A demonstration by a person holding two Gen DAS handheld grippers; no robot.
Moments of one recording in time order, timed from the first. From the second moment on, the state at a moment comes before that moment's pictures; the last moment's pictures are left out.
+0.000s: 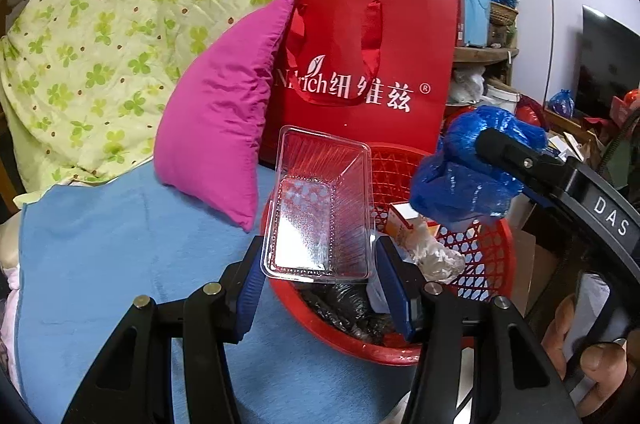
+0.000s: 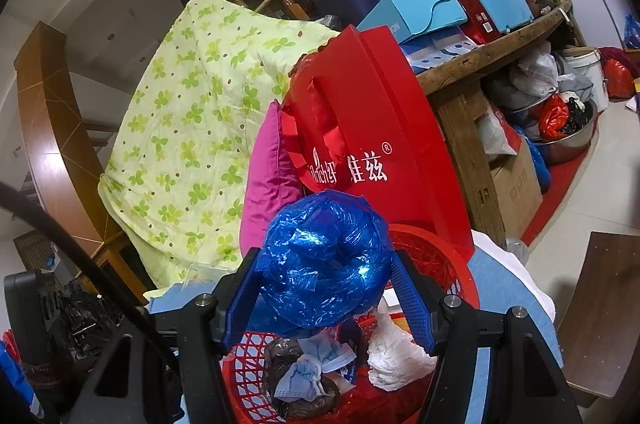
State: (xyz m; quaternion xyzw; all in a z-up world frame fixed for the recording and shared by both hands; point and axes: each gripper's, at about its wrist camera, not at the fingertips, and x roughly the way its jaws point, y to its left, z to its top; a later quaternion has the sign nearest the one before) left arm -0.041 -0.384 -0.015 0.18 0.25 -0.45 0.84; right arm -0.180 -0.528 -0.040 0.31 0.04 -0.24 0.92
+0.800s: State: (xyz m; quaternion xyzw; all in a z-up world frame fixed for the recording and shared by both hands) left arm -0.032 -0.401 -0.032 0.18 0.27 -0.48 0.82; right arm -0.162 -0.536 -0.045 0.33 0.06 -0.27 0.90
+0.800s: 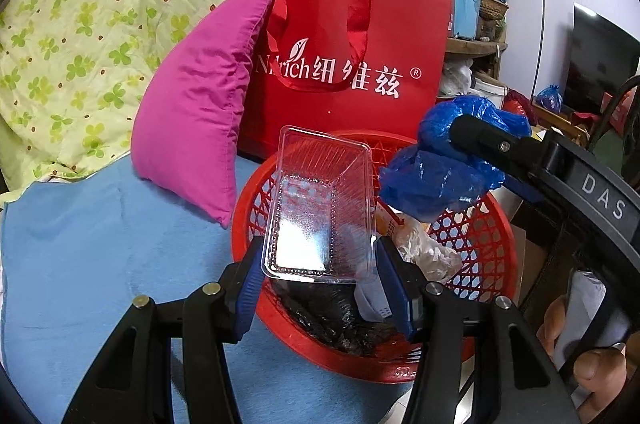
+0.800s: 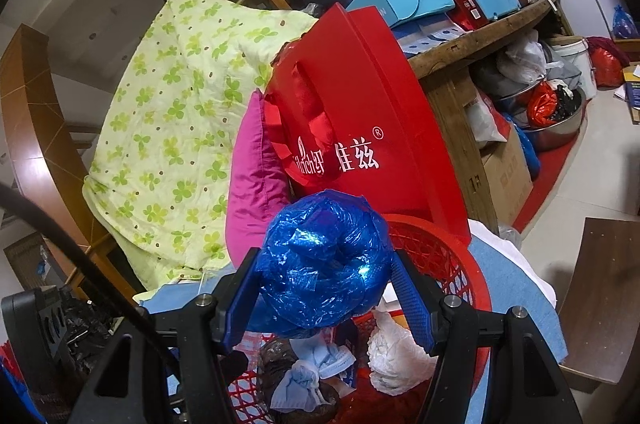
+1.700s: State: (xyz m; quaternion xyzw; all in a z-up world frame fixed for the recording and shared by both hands) left arm -0.024 -0.394 -0.034 0.19 0.27 -0.45 0.83; right arm -0.153 -0.536 -0.051 0.33 0.07 -0.26 0.91
